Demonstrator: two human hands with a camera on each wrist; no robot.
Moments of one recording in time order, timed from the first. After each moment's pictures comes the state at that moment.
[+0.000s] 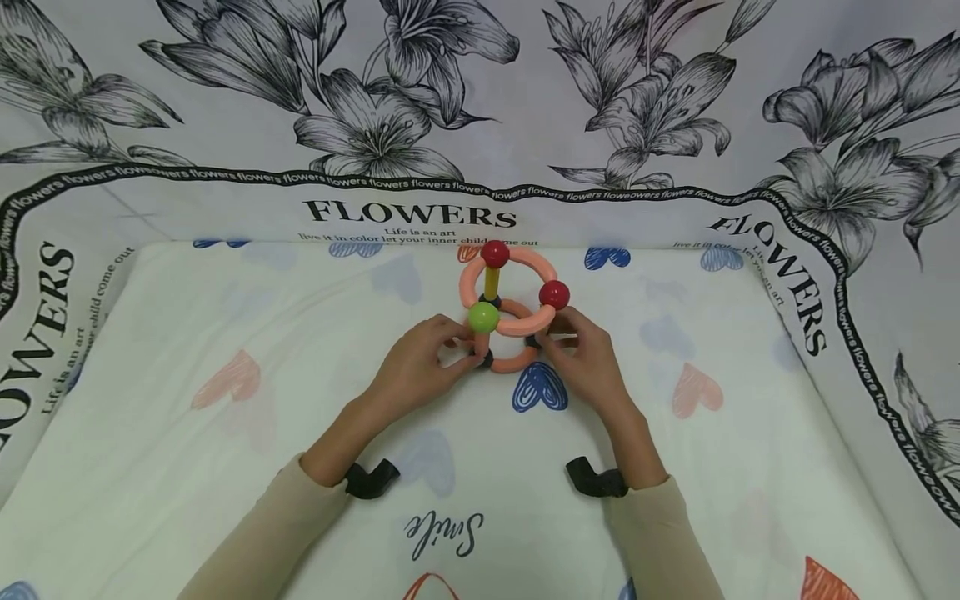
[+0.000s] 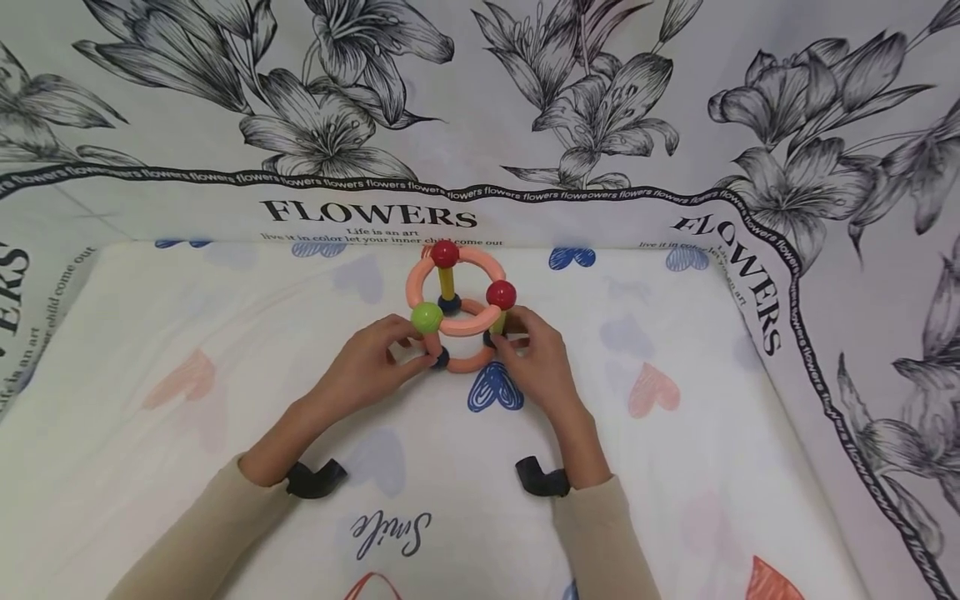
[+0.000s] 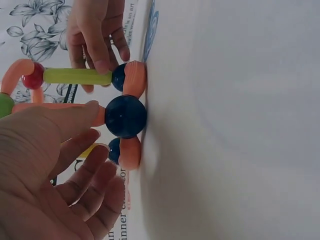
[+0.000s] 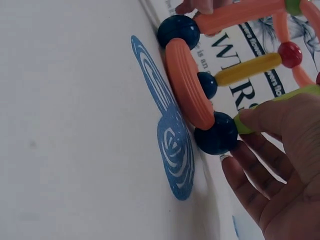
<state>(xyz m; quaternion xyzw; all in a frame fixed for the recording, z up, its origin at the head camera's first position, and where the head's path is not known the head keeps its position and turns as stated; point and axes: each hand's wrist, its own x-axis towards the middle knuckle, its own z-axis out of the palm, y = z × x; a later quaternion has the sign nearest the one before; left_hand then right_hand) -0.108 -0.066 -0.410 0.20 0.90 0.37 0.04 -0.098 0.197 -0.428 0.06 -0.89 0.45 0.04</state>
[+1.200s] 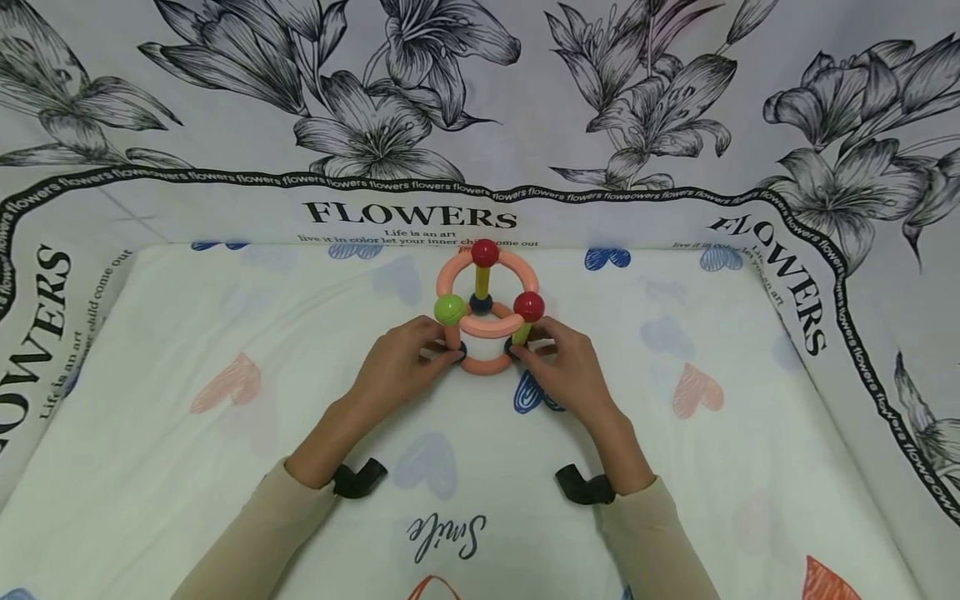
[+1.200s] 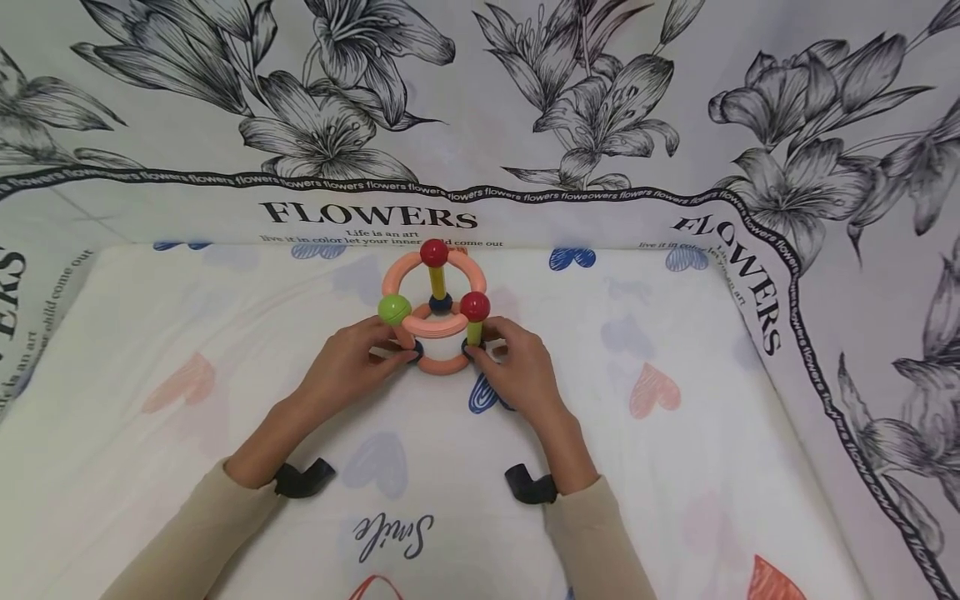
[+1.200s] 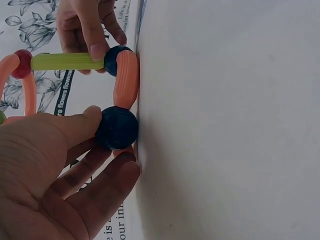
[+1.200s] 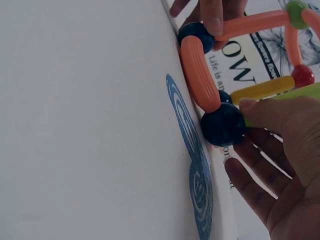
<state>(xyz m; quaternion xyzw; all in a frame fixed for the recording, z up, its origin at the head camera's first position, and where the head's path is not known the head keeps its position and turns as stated) -0.114 -0.088 -0.417 0.19 0.90 0.39 0.04 -0.095 0.175 -0.431 0.11 -0.89 0.43 0.05</state>
